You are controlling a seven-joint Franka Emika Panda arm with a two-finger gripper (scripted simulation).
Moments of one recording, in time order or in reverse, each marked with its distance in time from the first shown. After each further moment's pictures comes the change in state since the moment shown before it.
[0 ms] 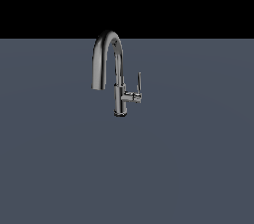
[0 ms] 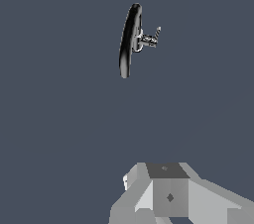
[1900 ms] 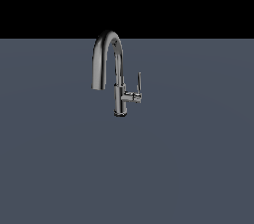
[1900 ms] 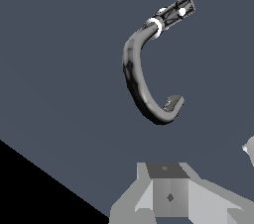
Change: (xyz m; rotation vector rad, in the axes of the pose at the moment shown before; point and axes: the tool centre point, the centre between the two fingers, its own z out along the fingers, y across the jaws) arm 0.211 0.049 0.105 0.614 -0.483 0.669
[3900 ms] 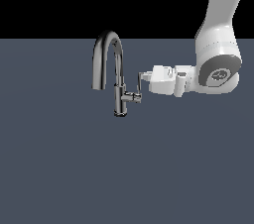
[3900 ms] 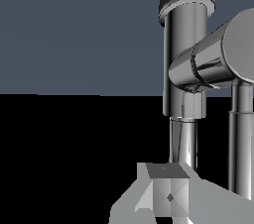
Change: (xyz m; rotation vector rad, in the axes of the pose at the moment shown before) arm 0.224 0.054 0.130 0.702 -0.559 0.746
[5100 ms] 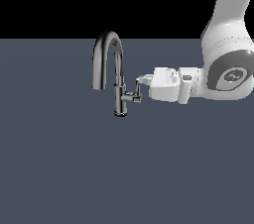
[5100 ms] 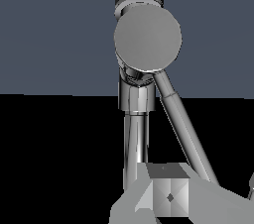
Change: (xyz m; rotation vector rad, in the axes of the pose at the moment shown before) arm -0.006 0.052 -0.006 0.019 0.006 -0.003
